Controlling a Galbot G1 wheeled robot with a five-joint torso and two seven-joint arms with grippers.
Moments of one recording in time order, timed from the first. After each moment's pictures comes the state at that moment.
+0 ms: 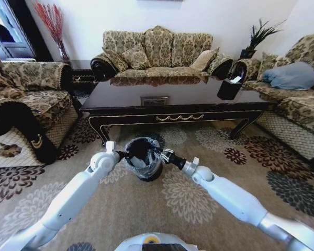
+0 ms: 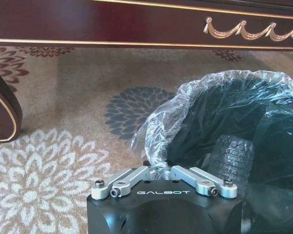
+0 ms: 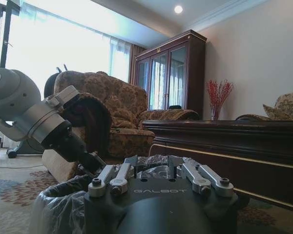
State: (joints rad) left arm 0.73 -0.95 -0.05 -1.82 -1.14 0.74 -0.49; right arm -0.68 0.83 -0.28 1.50 0.80 0.46 -0.50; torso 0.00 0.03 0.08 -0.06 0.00
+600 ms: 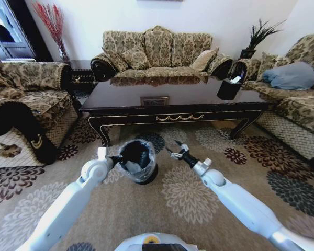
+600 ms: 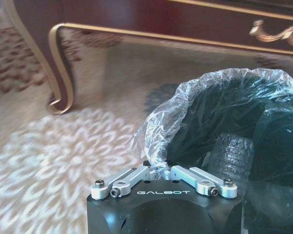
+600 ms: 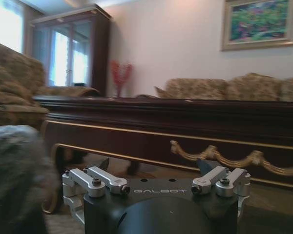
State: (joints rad) left arm 1.03 -0.95 -0.28 -2.01 -1.16 0.74 -0.66; right arm -0.90 0.80 0.00 1.55 0.69 0.35 -0.13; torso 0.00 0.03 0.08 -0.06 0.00
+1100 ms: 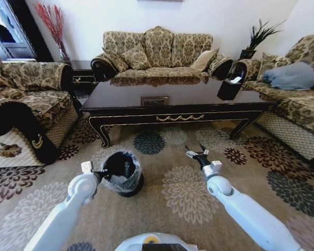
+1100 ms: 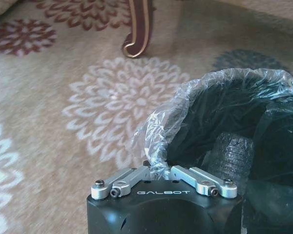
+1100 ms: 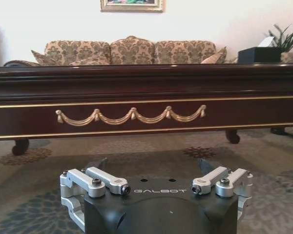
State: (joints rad) left arm 1.26 -0.99 -0.46 -2.09 -1.34 0.74 -0.95; right arm -1.08 0.79 0.14 1.71 0.75 0.14 0.38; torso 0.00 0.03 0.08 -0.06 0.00
